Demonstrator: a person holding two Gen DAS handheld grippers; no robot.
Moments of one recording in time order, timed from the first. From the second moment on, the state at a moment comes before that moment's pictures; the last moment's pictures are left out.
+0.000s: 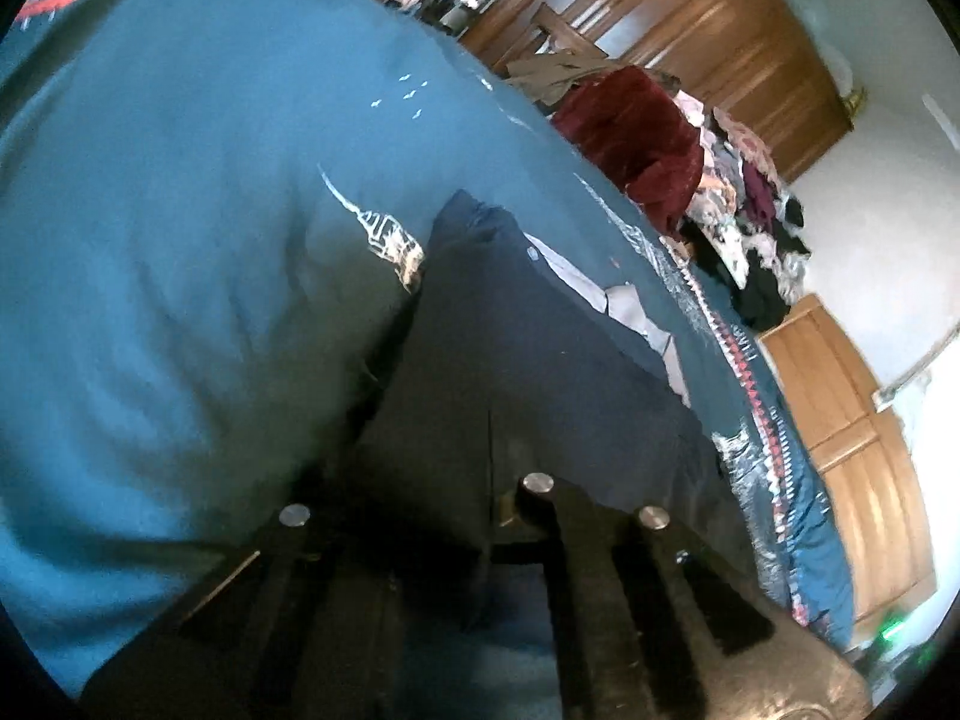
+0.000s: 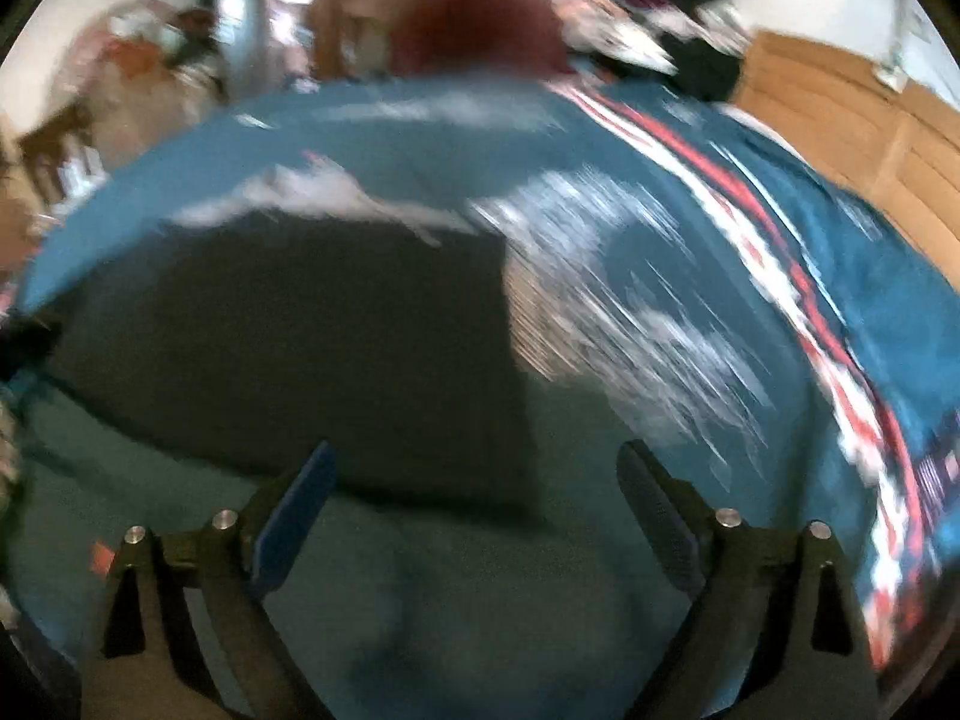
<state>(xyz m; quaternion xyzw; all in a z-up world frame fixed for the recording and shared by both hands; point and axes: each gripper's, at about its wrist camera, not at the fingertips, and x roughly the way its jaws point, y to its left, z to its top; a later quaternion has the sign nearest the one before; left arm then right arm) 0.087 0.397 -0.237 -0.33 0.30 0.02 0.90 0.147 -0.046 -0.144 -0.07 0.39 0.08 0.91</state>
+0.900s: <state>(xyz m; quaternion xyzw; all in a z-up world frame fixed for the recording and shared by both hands) 0.094 0.241 -0.164 0.03 0.25 -0.12 0.96 0.366 0.210 -0.153 0.02 0.53 0.33 0.78</state>
